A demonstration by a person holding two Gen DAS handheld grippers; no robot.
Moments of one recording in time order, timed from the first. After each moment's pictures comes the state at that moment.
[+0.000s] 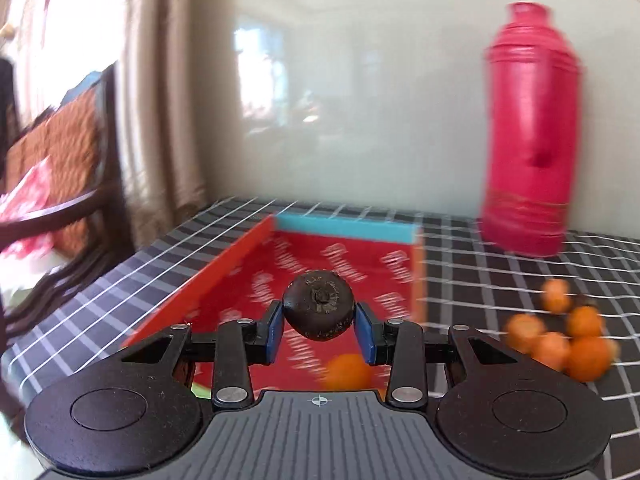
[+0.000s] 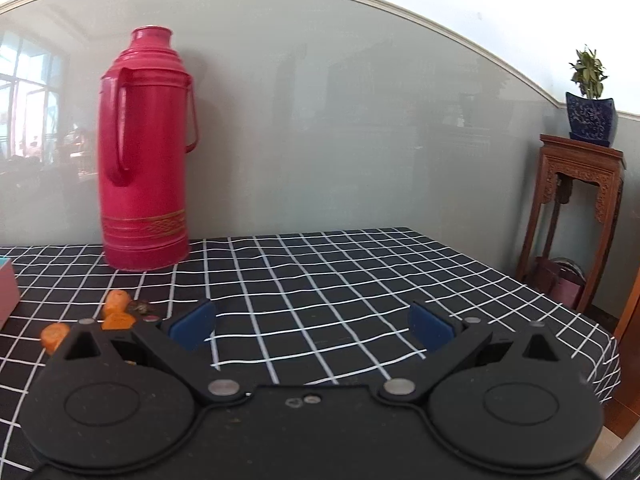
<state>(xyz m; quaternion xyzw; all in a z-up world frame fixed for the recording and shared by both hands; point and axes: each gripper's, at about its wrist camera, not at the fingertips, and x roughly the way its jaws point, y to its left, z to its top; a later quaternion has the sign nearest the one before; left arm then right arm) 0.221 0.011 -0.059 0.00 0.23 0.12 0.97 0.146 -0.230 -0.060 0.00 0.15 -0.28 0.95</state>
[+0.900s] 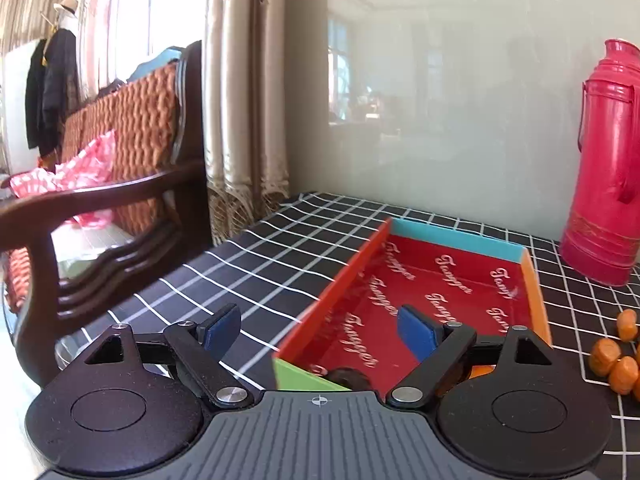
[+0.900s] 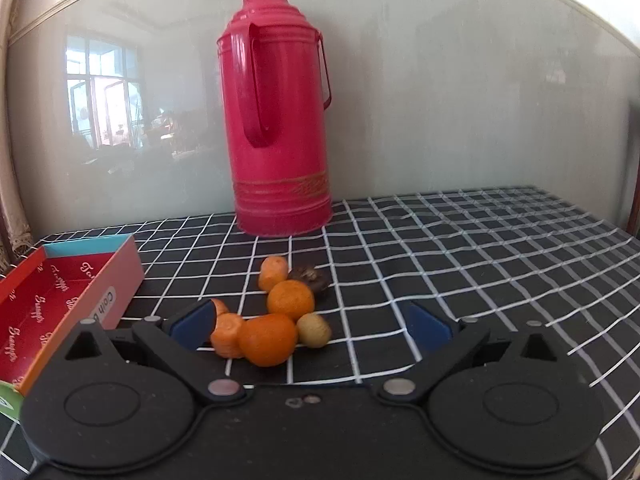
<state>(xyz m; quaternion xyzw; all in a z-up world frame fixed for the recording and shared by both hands) 0.201 0.083 -0.052 -0.03 0.22 0.20 0.95 0.196 -0.183 -0.077 0.08 0.21 -0.12 0.97</state>
